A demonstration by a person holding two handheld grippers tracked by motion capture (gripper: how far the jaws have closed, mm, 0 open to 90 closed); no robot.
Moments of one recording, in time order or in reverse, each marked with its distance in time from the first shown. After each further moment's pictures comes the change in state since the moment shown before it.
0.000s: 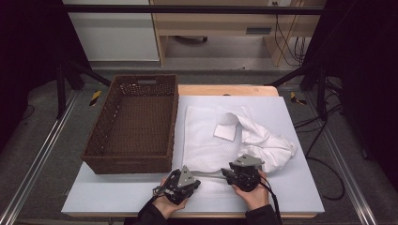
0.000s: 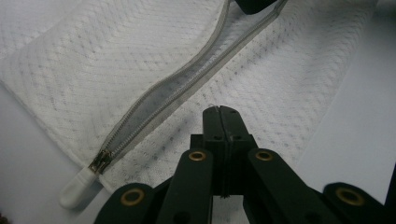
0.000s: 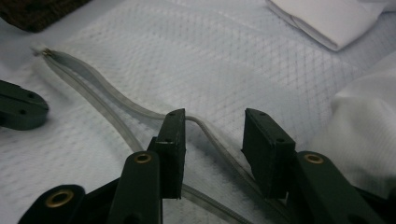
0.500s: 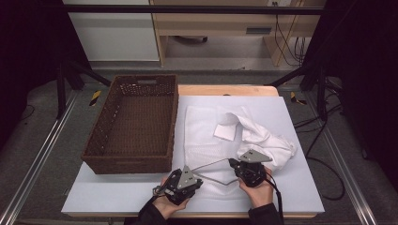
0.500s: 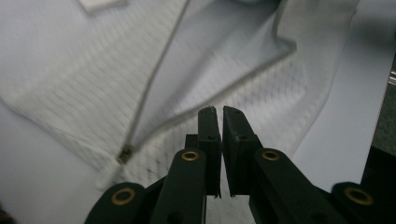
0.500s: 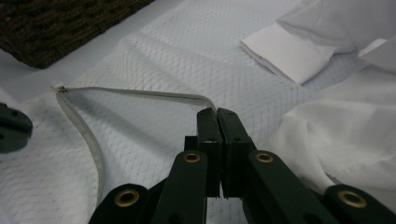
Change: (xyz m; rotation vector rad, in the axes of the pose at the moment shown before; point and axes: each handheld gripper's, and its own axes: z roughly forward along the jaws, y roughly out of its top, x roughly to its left) left arm -0.006 0.017 -0.017 -0.072 0.004 0.057; right arm -0.011 0.014 -0.019 -0.082 -0.019 -0.002
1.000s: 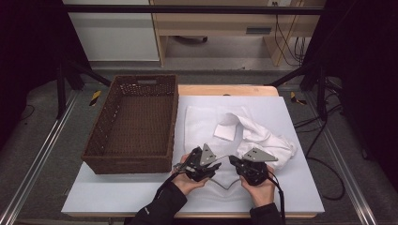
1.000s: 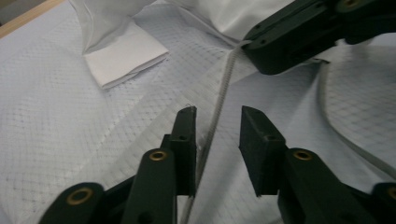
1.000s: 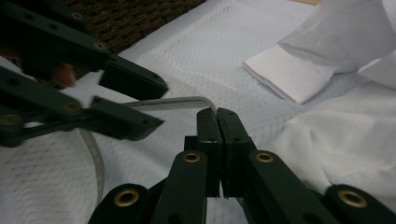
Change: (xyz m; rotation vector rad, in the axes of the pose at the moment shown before) left arm 0.017 0.058 0.058 0.004 0.044 0.056; right arm -0.005 0.002 -0.005 -0.079 0.039 0.015
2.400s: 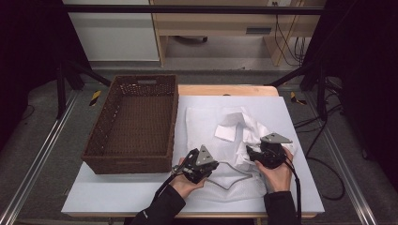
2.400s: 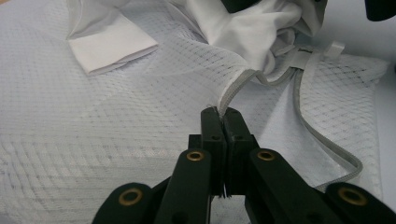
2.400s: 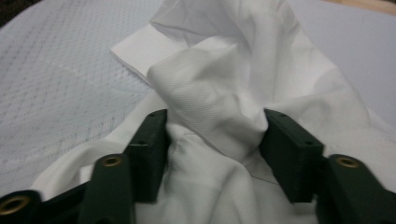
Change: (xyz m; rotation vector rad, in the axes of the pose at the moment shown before) left arm 0.000 -0.007 -0.011 -0.020 -0.082 -0.082; right arm -0.074 0.007 0.004 0.106 -0.238 0.073
